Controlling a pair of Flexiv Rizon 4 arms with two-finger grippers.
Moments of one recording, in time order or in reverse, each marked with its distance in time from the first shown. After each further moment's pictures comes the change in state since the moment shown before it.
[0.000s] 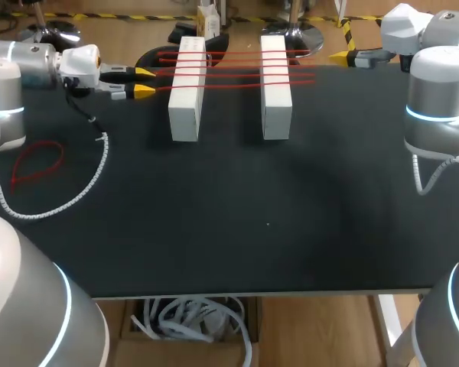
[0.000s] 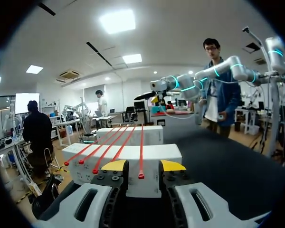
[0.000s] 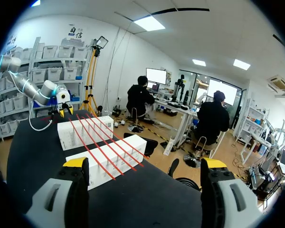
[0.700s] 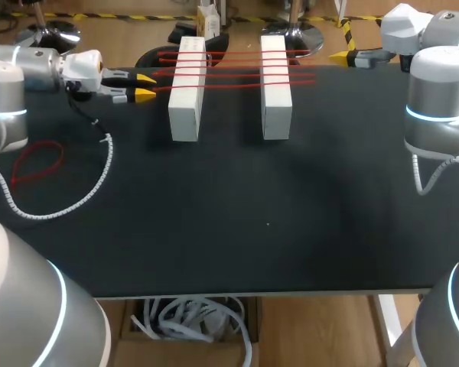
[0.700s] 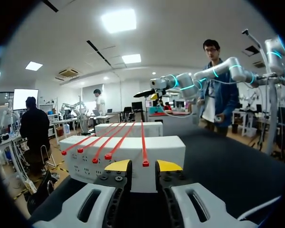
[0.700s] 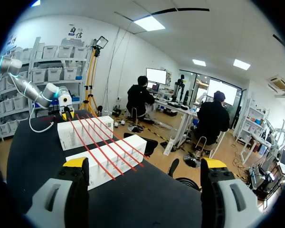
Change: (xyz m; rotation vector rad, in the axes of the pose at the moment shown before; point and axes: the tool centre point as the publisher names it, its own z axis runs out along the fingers) left arm -0.005 0.019 0.002 0.012 0.027 -0.023; right arm 0.000 0.000 0.000 0.000 0.000 0.000
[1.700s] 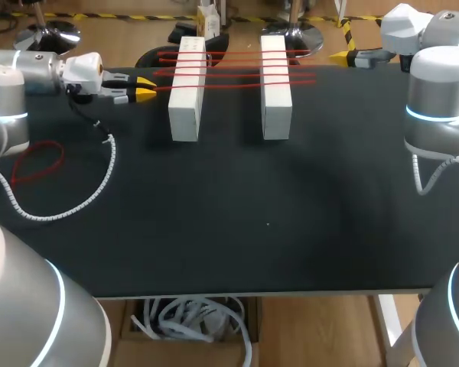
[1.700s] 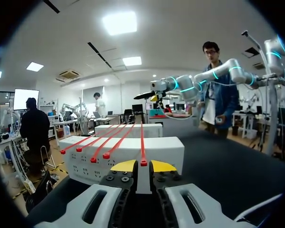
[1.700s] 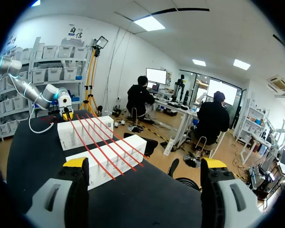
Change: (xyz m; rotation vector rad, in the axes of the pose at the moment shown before) left arm 0.002 0.000 0.000 0.024 -0.005 -0.004; right arm 0.000 0.000 0.000 0.000 0.000 0.000
